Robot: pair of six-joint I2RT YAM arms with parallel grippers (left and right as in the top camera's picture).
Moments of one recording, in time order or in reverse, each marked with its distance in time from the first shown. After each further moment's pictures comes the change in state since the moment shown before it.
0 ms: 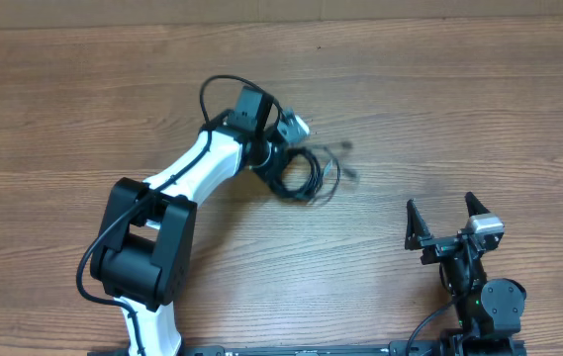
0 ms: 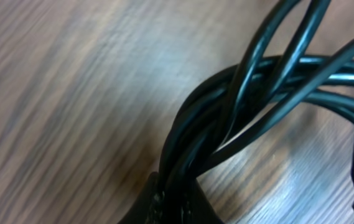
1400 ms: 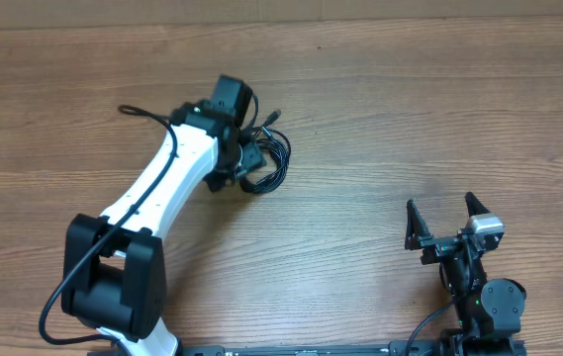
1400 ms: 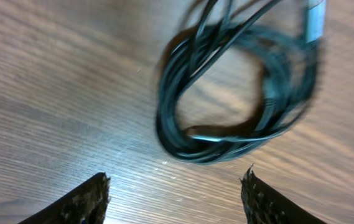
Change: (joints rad) left arm 0.050 -0.167 0.019 -0.407 -0.178 -1.144; right arm 0.000 0.000 0.000 0.000 0.000 0.000
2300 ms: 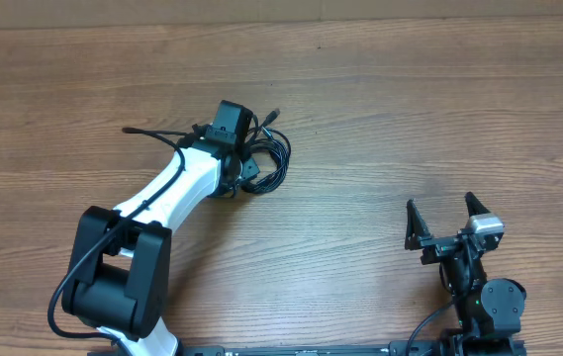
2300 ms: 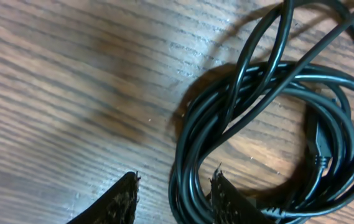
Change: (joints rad) left arm 0.000 0.005 -0.220 0.351 -0.101 0.003; right arm 0.000 0.000 0.000 0.000 0.000 0.000
